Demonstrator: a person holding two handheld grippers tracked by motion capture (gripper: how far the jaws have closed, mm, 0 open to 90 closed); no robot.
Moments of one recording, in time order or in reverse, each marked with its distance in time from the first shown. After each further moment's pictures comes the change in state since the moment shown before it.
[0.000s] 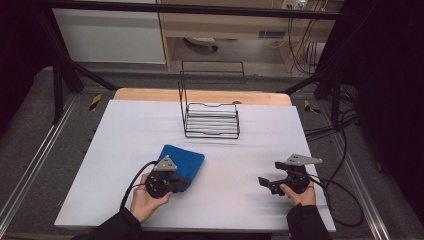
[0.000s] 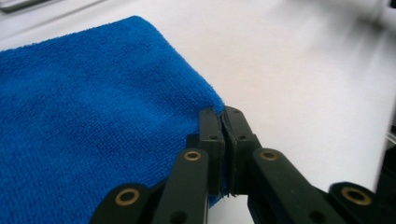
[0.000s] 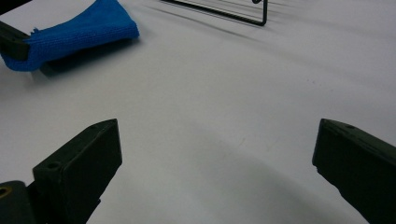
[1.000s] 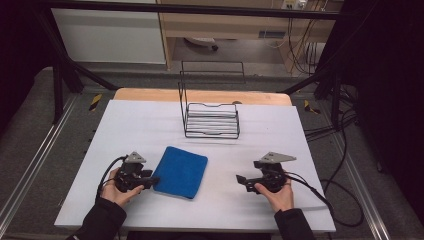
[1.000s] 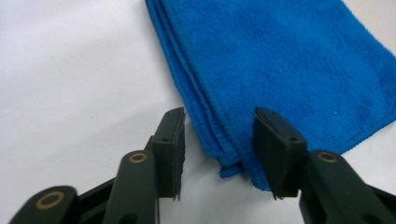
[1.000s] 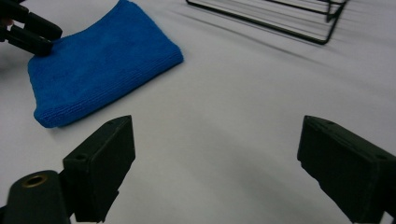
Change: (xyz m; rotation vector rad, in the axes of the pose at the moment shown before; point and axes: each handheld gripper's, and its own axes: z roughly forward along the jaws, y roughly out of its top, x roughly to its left) left arm 0.071 -0.037 -0.046 0.107 0.210 -0.133; right arm 0.061 0.029 0.040 0.041 -0.035 -0.009
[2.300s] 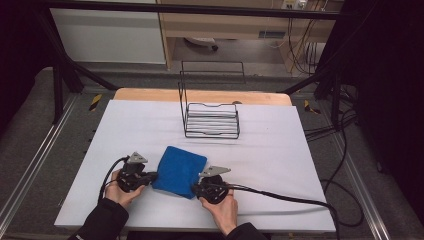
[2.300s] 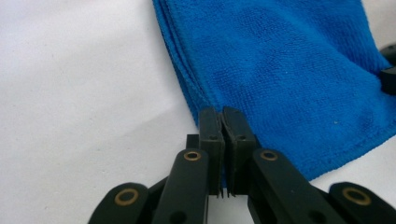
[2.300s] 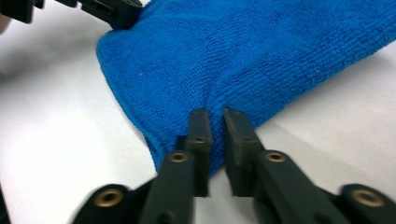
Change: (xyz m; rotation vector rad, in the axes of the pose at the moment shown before) left arm -0.001 -0.001 0.005 -0.023 0.027 -0.029; right arm 0.117 0.002 0.099 0.107 0.074 0.005
